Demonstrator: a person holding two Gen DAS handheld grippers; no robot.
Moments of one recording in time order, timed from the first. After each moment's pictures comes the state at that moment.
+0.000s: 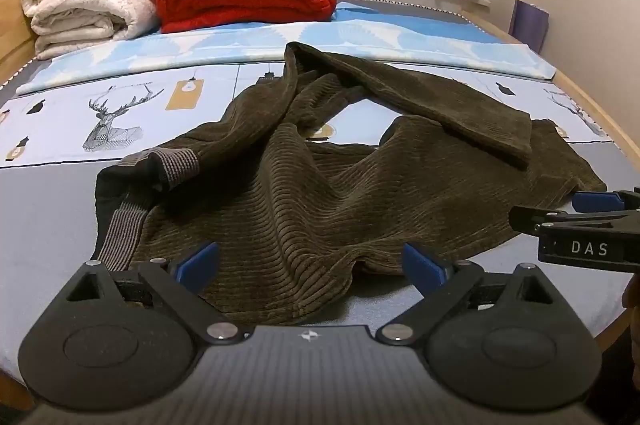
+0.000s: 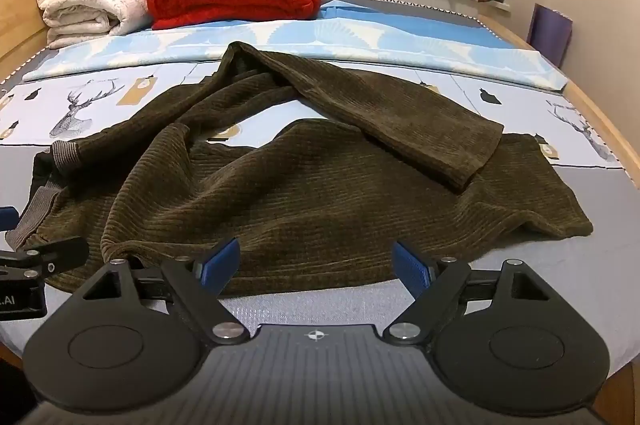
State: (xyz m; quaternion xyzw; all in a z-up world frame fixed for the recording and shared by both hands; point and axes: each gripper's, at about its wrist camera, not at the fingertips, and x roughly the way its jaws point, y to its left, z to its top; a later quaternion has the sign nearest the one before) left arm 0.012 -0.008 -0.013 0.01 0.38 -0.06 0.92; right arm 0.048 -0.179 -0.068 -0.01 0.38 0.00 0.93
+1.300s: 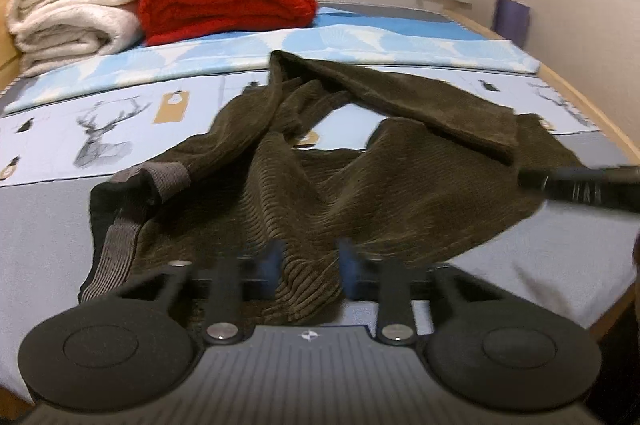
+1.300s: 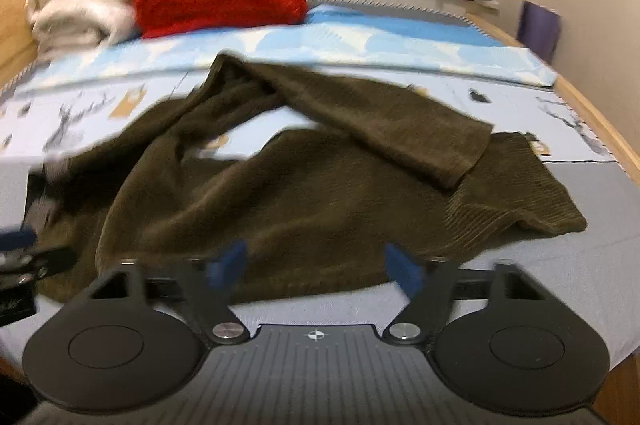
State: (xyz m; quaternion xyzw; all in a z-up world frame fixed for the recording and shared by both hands) left arm 0.011 -0.006 -0.004 0.03 0.37 -0.10 0.92; right arm 0.051 -0.198 -0.052 0.02 0.33 -0.02 0.94
